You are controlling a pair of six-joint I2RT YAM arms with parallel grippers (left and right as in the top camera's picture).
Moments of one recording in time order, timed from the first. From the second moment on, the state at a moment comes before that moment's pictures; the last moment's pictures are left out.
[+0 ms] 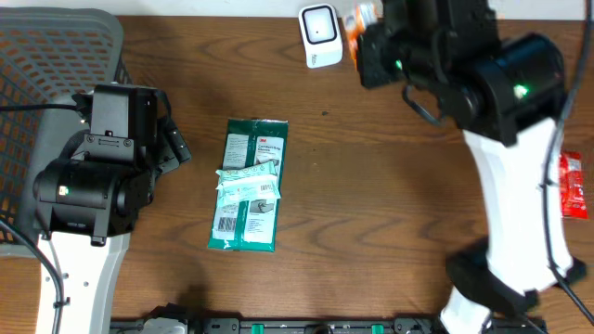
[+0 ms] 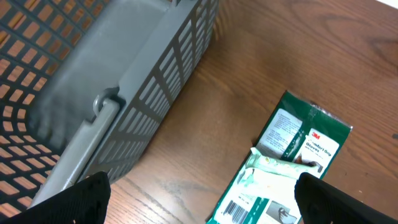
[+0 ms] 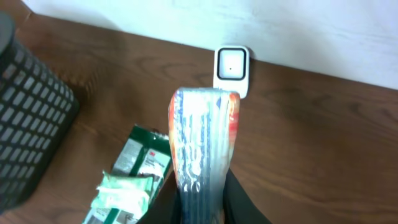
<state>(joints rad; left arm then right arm) -0.14 1.21 1.52 -1.32 -0.36 -0.52 0.51 1.92 2.70 -1.49 0.07 0.20</state>
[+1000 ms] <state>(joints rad) -0.14 1.21 1.52 -1.32 -0.36 -0.52 0.42 2.66 2.74 -0.80 0.26 0.09</state>
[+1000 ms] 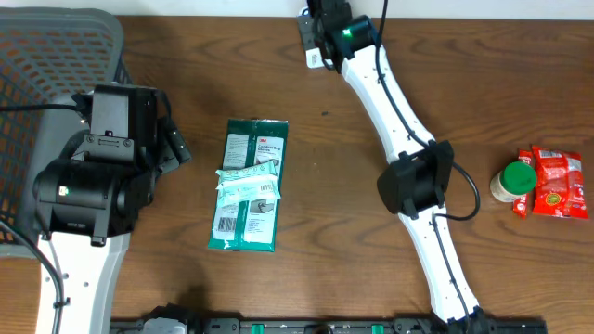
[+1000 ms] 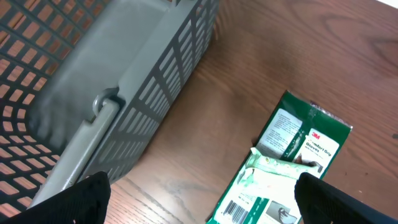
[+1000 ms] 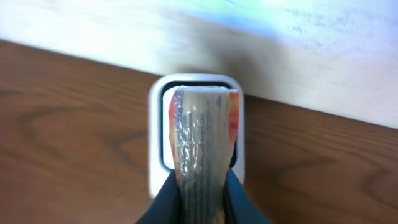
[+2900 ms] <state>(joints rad) -0.14 1.21 1.52 -1.32 -0.36 -0.52 0.06 2.00 2.62 -1.69 -0.01 0.12</state>
